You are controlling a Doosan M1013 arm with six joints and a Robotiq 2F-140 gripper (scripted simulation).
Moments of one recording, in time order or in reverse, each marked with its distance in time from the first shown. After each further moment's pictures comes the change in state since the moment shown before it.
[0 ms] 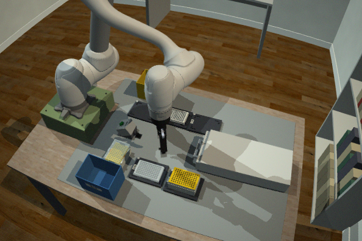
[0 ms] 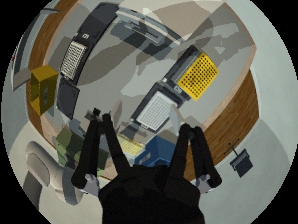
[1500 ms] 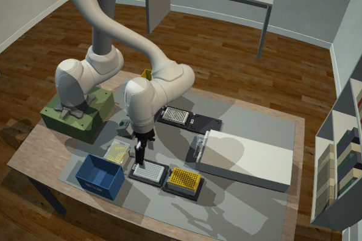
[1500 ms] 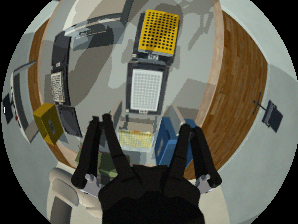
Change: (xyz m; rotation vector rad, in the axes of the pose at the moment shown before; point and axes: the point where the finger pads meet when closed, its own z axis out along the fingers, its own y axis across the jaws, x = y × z) arm -0.074 0.045 0.007 -0.003 -0.002 0.490
